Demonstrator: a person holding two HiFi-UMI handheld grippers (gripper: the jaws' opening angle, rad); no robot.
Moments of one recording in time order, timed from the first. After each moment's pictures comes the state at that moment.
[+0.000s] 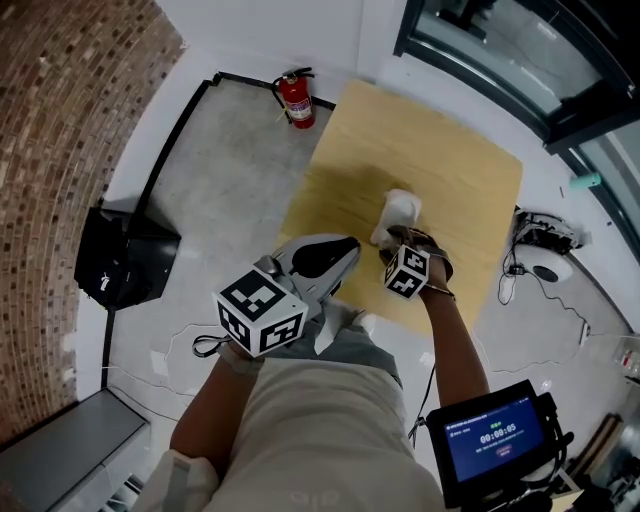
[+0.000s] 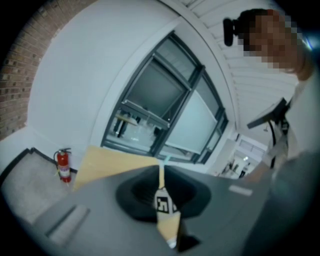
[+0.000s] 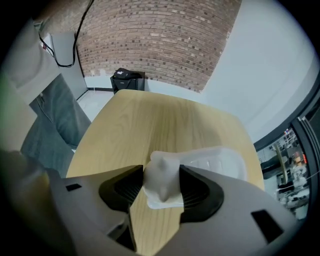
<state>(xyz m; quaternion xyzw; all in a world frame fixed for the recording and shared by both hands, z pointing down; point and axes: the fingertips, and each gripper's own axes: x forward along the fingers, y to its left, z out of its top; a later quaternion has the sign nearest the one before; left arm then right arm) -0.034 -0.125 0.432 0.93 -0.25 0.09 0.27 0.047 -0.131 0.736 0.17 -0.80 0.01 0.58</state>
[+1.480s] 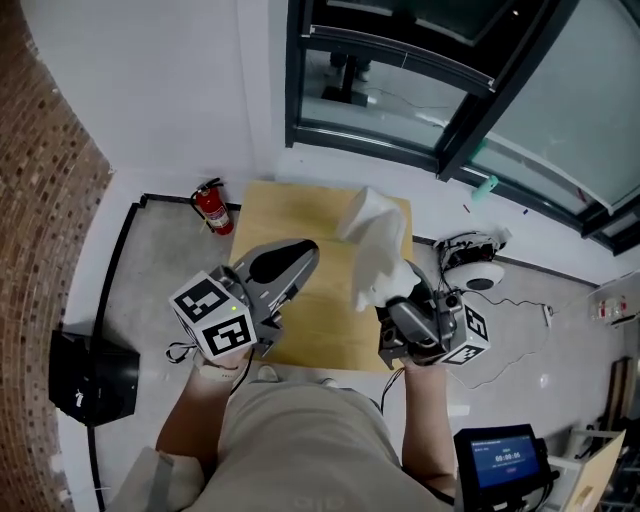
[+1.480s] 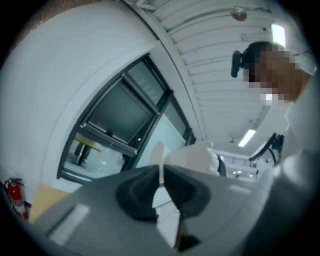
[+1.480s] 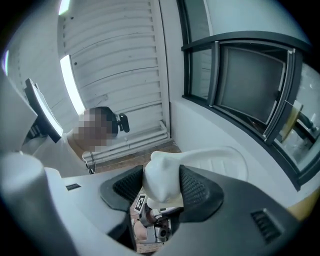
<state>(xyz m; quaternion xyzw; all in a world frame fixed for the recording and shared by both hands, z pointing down) 0.055 -0.147 0.270 0.97 -0.11 -0.07 0.19 0.133 -0.059 0.221 0.22 -0.90 0.11 -0.35</state>
